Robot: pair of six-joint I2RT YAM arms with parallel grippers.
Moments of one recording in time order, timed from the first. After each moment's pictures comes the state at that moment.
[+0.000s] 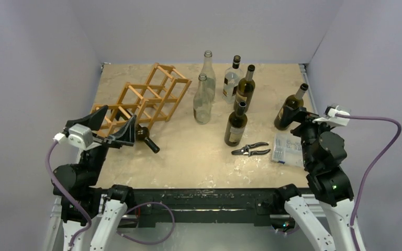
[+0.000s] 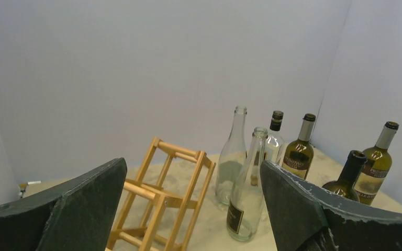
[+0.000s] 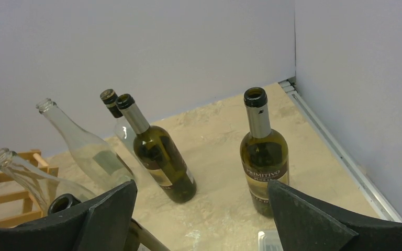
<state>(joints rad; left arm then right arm) -0.15 0.25 0.81 -0.12 0.17 -0.13 0.29 0.47 0.92 -0.46 0.46 0.29</state>
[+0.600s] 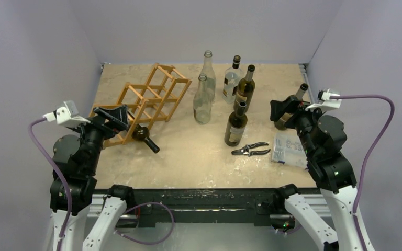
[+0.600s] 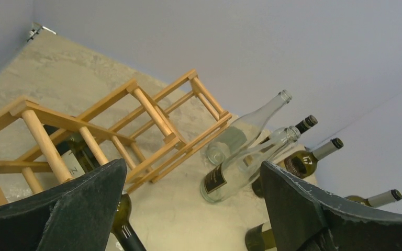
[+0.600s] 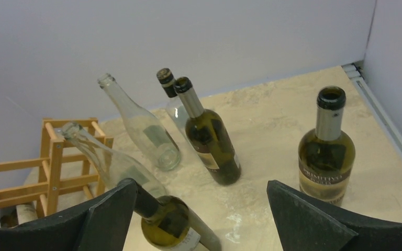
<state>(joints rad) -0.15 0.43 1.01 -0.53 -0.16 -0.55 0.29 0.62 1.04 -0.51 0.27 0.36</state>
